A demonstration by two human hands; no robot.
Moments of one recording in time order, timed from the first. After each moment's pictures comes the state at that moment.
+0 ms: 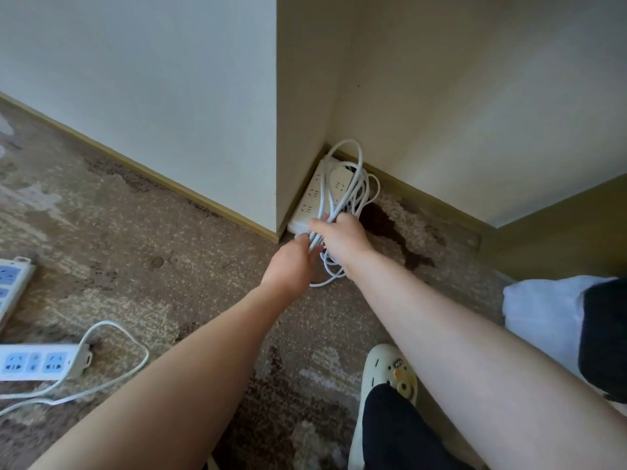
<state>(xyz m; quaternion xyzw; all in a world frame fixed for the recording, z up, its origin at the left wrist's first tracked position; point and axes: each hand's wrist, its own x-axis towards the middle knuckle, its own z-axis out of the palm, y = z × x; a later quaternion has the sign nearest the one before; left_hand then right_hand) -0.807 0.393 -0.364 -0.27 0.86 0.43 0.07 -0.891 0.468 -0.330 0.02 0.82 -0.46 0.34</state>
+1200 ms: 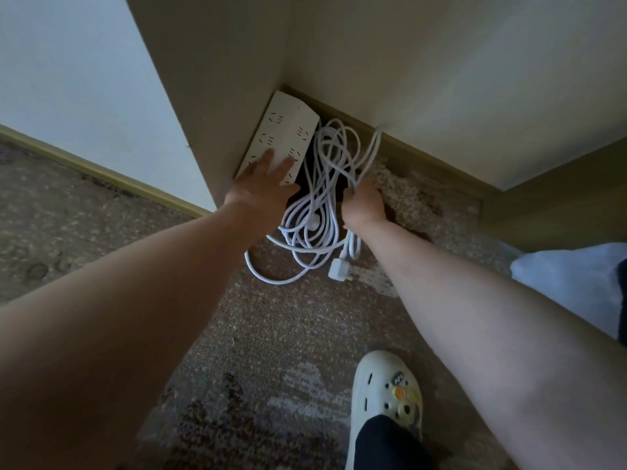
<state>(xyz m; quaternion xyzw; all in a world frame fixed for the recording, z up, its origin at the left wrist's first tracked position) -0.926 0.356 -0.481 -0.01 0.98 0.00 0.19 -1.012 0.530 -0.504 0.00 0.94 -0.27 0.20</state>
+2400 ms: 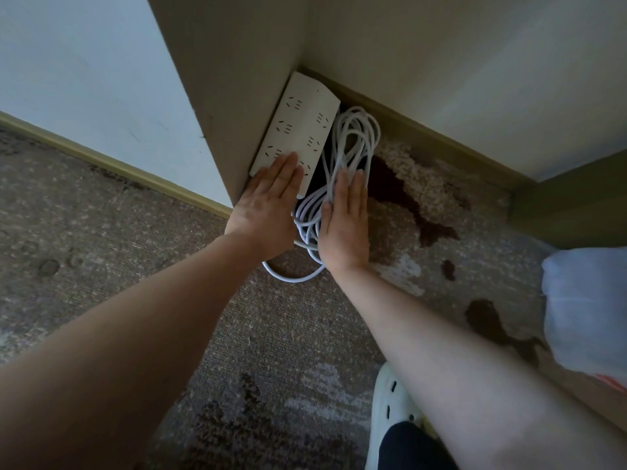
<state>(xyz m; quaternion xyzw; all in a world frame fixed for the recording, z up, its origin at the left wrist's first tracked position) -0.887 0.357 -0.508 -0.05 0.99 0.12 0.09 -0.931 0.505 -0.541 -0.19 0.95 -0.26 0.05</state>
